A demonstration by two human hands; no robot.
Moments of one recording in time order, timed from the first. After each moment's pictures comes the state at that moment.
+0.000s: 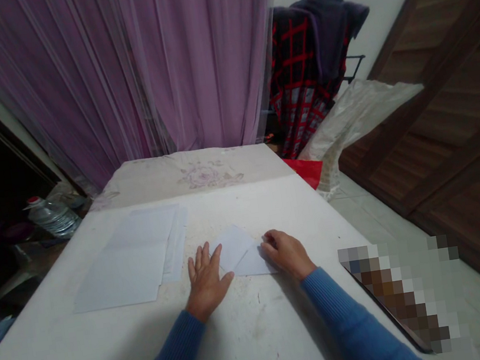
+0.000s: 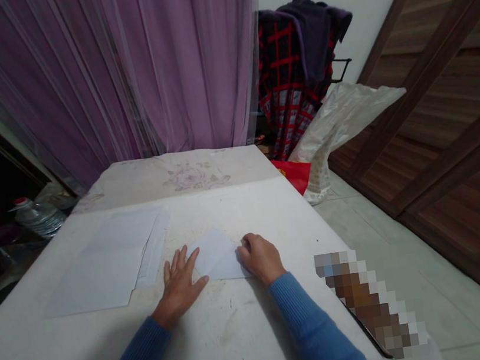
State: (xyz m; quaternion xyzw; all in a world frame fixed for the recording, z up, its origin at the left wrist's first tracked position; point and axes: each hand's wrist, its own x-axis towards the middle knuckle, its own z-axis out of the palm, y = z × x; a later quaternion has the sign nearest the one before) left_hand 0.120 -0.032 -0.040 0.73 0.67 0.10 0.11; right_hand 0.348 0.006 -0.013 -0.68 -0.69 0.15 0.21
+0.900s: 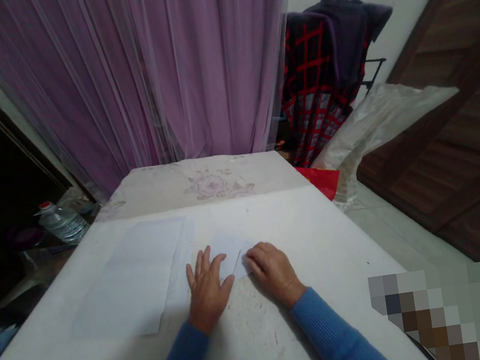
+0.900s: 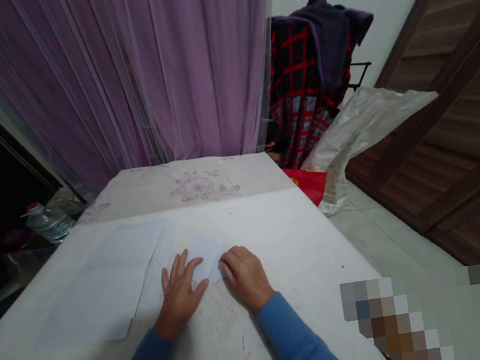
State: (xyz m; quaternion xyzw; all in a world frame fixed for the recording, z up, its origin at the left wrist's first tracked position) left_hand 0.111 0.000 -0.038 0.70 0.69 0.16 0.07; right_hand 0.299 0.034 -0.023 -0.48 -0.82 0.08 0.30
